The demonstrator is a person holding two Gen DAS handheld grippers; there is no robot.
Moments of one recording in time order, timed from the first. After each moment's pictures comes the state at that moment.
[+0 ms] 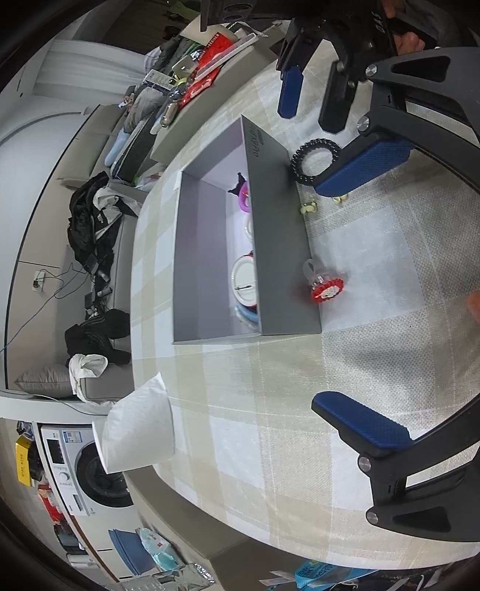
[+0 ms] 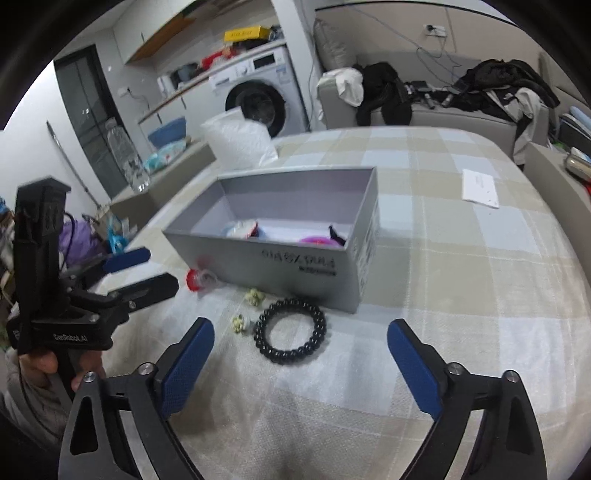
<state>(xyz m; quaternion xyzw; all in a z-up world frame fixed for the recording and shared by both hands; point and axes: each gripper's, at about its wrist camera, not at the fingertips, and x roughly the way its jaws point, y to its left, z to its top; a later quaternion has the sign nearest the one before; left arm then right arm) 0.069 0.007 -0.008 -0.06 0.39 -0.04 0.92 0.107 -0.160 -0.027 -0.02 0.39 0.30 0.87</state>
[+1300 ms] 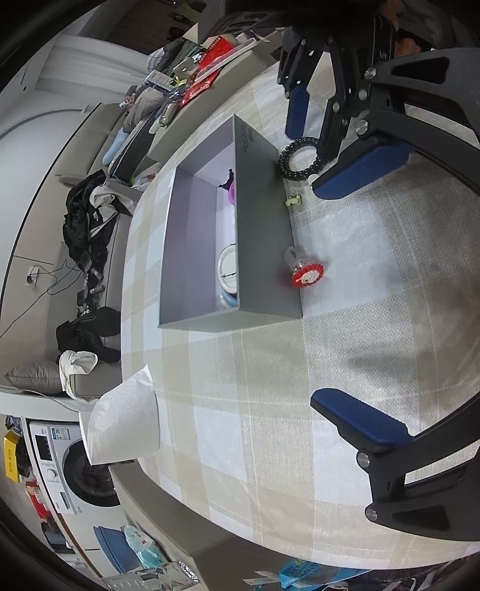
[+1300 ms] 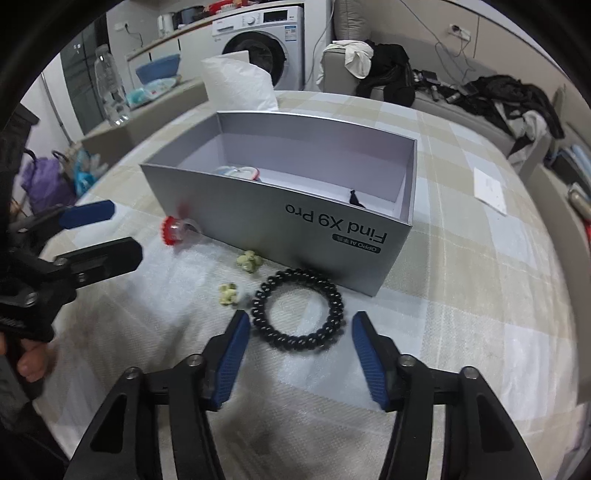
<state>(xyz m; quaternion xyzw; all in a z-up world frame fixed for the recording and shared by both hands) 0.059 0.025 -0.005 -0.07 0.40 -0.04 0.91 0.105 -0.121 -0.039 -0.12 0.43 0.26 0.86</state>
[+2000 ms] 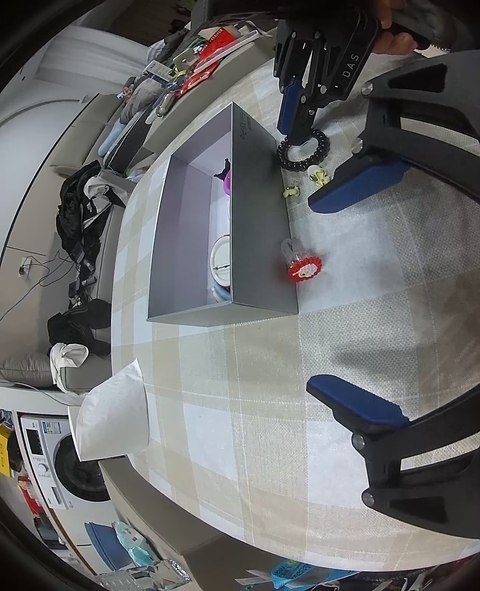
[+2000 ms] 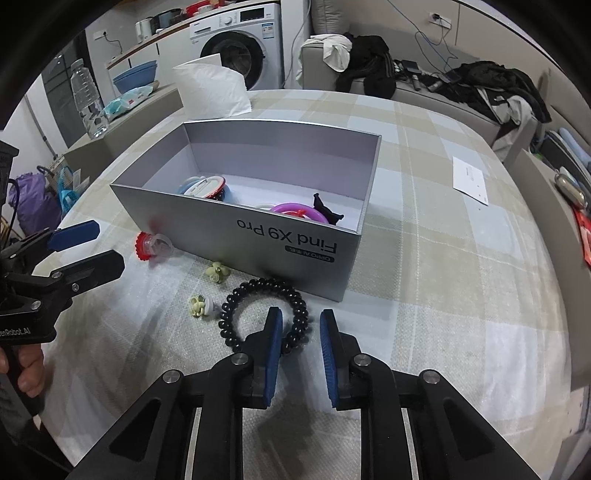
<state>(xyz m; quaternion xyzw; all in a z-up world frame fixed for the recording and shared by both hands) 0.068 0.020 -0.012 -0.08 0.42 -0.03 0.90 0.118 -0.129 -0.037 -0.12 0.44 0.22 0.86</state>
